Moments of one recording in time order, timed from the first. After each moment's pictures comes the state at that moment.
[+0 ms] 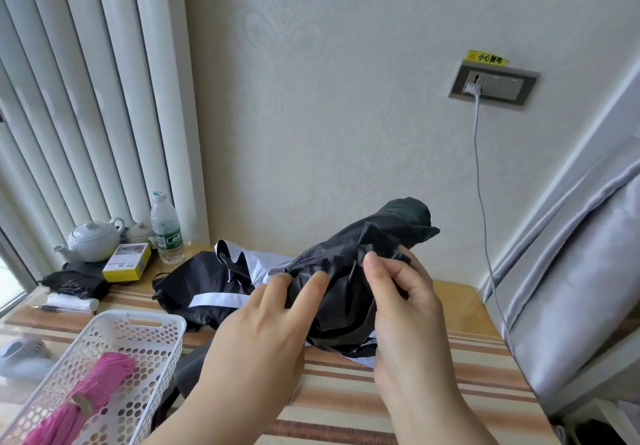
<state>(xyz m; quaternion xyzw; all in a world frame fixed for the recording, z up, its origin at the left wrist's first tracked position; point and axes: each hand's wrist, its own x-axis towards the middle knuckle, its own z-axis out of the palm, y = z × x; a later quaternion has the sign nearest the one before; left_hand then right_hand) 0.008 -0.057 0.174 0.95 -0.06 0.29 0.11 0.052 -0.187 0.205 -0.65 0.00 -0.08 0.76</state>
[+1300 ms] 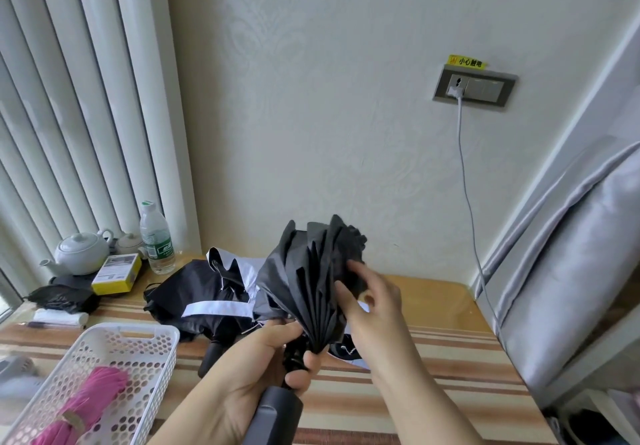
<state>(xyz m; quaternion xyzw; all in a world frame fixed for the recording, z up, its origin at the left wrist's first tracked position) 0.033 -0.059 0.149 0.32 0.16 -0.19 0.91 0.079 -0.197 0.174 -0.79 -0.06 0.00 0.60</state>
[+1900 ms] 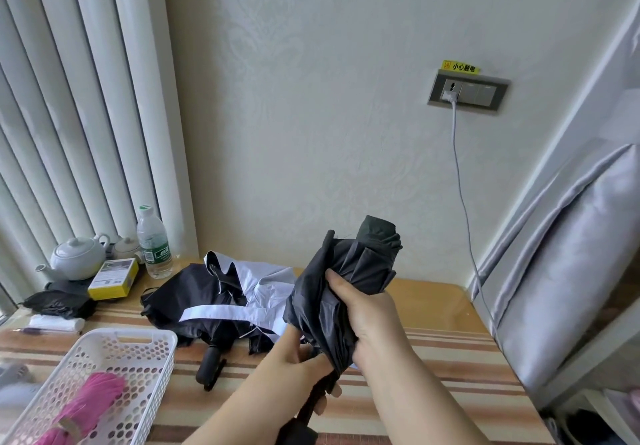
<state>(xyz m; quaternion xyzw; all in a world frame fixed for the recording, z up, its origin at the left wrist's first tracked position) 0.014 -0.086 0.161 0.65 0.07 -0.09 0.75 0.098 -0.178 0.169 -0.58 0.13 0.11 0.80</state>
